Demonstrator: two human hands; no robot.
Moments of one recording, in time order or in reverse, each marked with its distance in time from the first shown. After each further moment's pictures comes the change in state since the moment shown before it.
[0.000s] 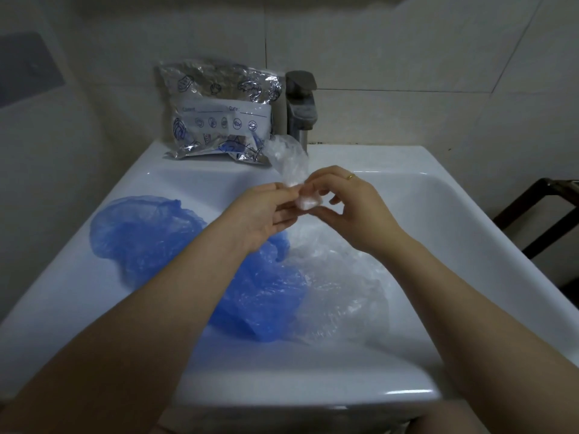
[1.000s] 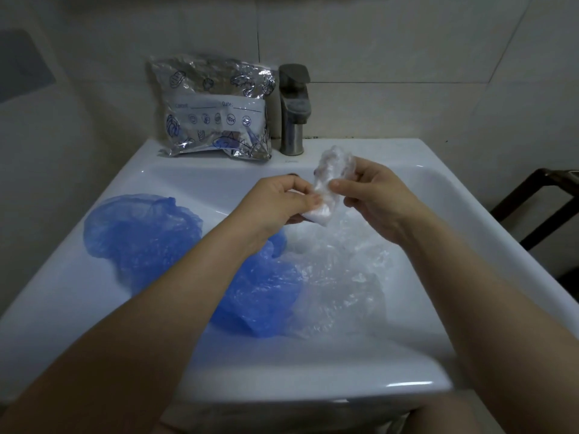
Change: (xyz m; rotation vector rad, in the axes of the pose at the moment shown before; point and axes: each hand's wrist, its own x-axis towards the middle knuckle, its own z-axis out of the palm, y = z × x) left_hand -0.009 -0.001 0.016 0.374 -0.022 0.183; right_hand 0.001 0.006 -0.022 0.914 0.029 0.628
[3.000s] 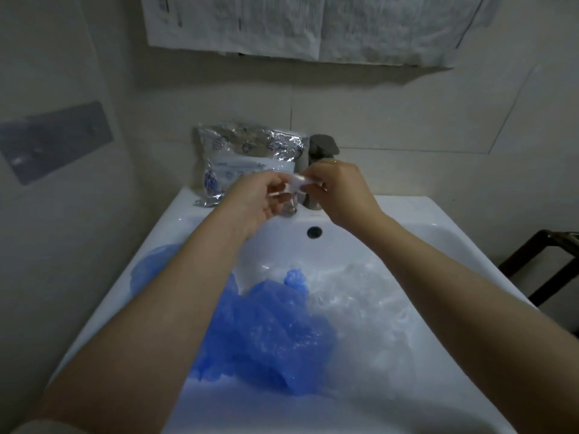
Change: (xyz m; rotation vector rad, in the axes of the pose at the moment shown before) left_hand 0.032 0.057 -0.076 -0.378 0.227 -0.054; right_hand 0.070 -0.055 0.071 -1.049 0.150 -0.711
